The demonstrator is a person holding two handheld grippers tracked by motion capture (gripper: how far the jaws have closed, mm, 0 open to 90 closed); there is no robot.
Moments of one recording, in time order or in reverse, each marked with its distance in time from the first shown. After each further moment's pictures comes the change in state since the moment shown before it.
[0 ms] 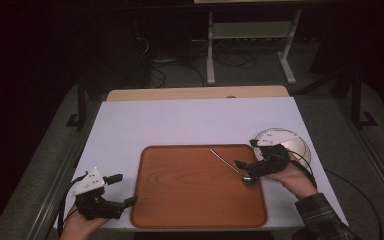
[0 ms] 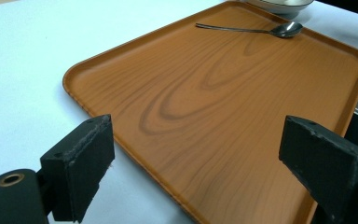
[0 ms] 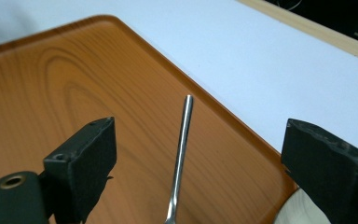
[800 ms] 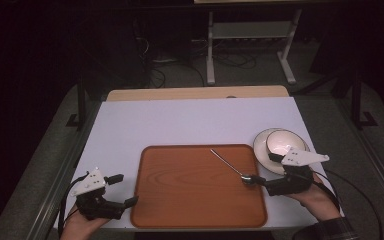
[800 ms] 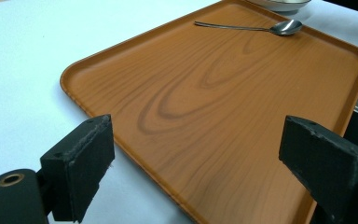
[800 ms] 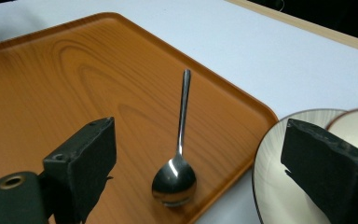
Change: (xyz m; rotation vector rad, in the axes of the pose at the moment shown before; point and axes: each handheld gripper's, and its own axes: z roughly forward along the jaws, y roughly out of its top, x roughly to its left) left arm -0.001 0.000 0.001 0.009 -0.003 0.005; right arm 0.012 -0.044 -0.049 -0.055 -0.039 0.039
